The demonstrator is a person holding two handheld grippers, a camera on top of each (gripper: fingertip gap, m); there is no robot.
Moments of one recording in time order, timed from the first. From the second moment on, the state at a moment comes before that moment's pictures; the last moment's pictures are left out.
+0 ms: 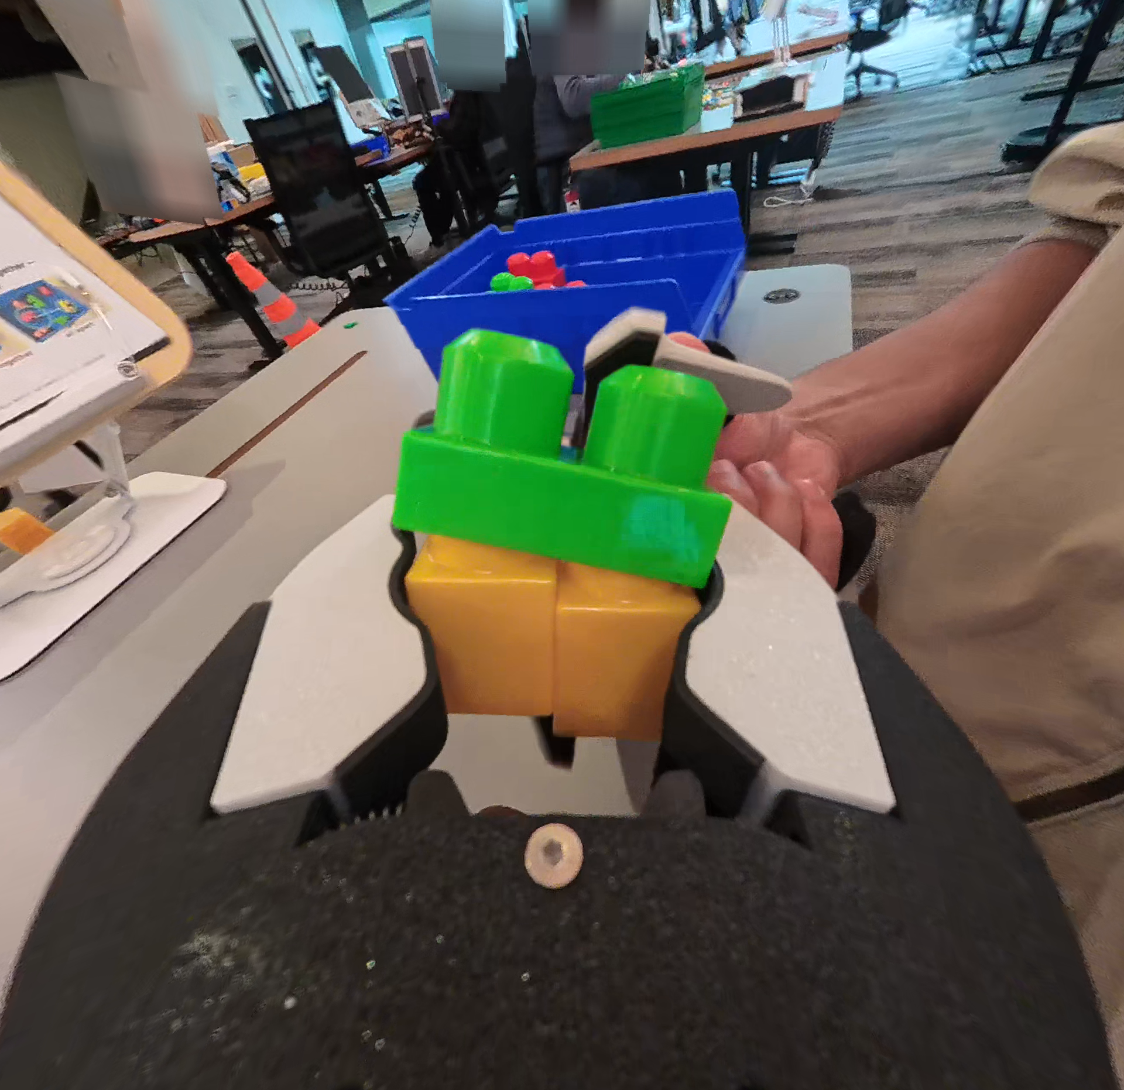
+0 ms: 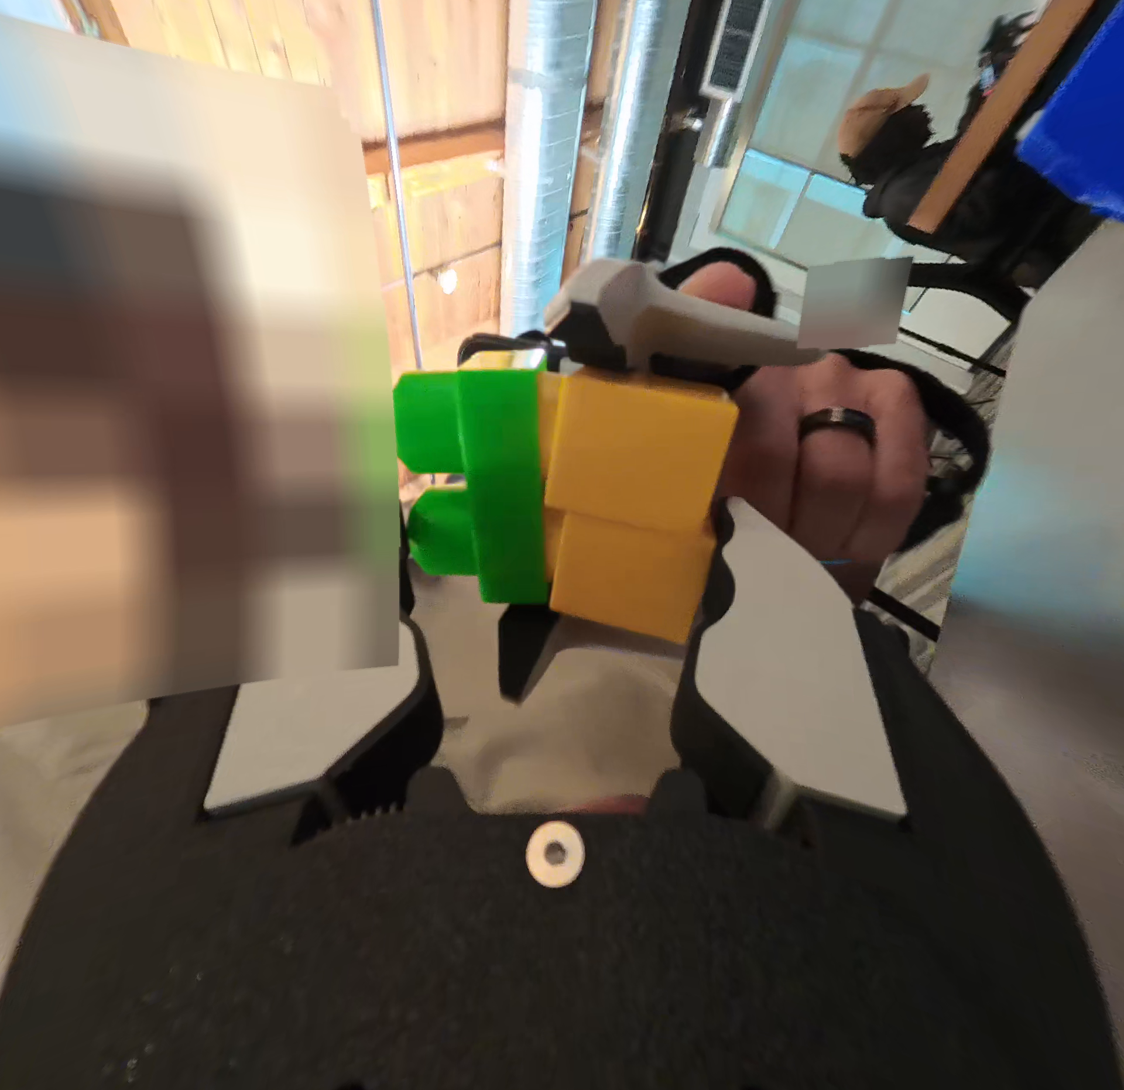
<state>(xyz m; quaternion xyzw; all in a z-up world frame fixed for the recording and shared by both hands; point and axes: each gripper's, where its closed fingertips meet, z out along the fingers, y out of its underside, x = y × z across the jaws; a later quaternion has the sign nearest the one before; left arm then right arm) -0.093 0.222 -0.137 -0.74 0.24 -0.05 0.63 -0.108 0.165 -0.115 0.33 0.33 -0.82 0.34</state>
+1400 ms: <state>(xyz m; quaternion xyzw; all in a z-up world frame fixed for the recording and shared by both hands) -0.107 0.217 -0.169 -0.78 0.26 0.01 0.57 -0.115 0.168 -0.132 0.39 0.37 -0.78 0.31</state>
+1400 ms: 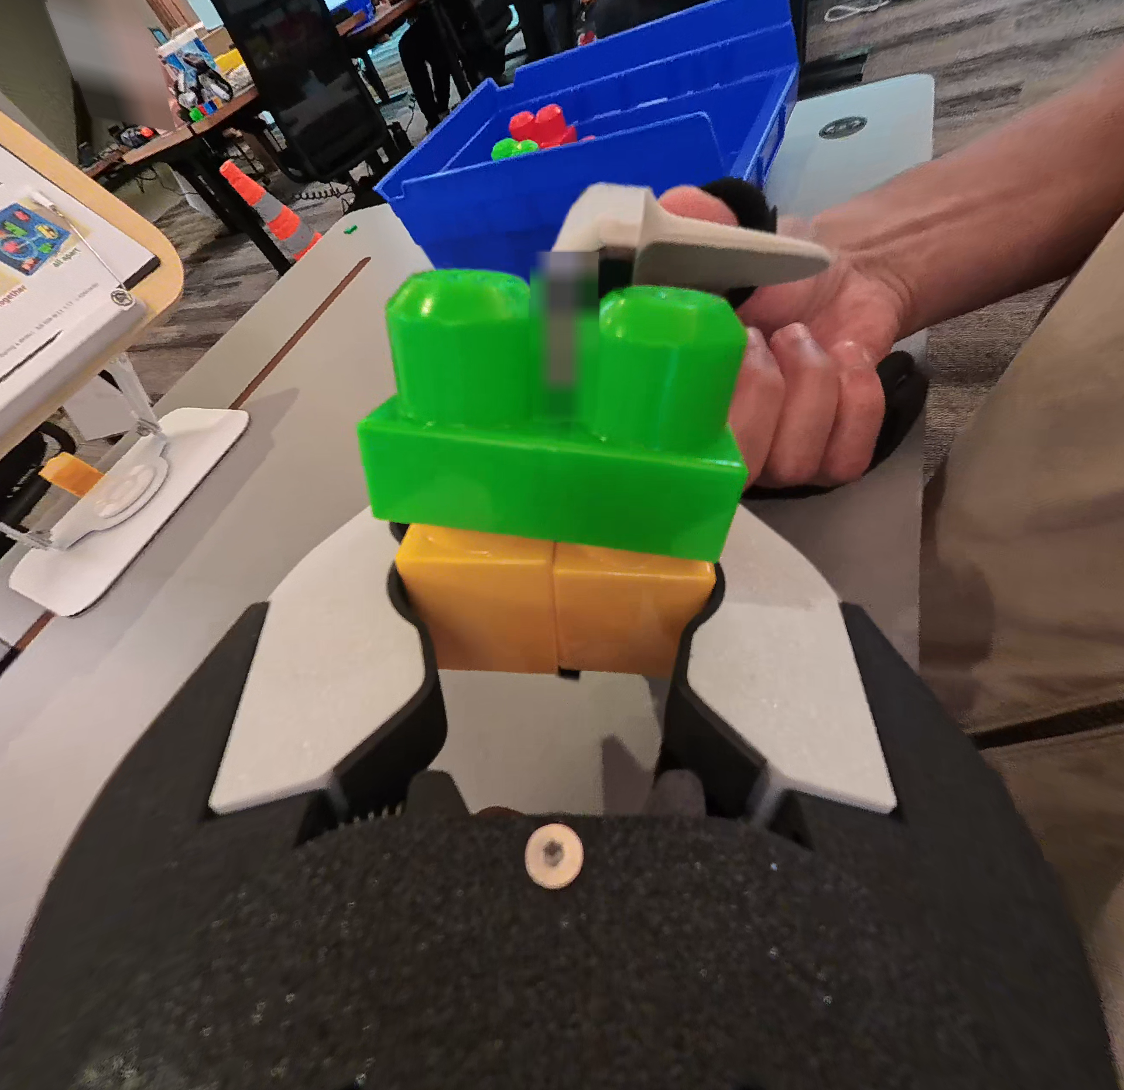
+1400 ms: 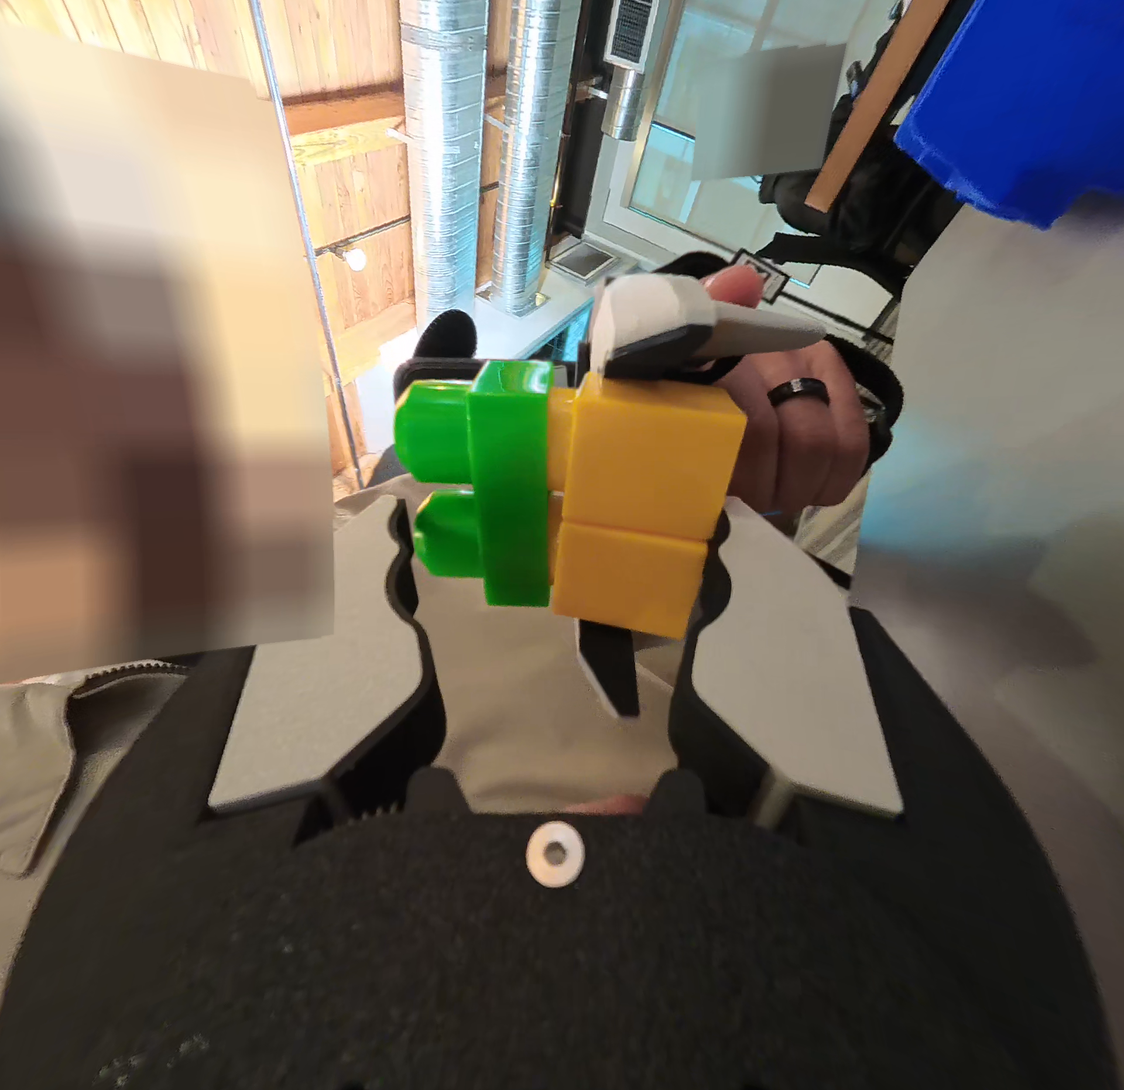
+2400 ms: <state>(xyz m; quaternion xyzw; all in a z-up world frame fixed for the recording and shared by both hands) -0.119 0.226 -0.179 -0.78 0.25 -0.01 0.58 -0.120 0.169 -0.136 0.39 0.36 -0.79 0.33</state>
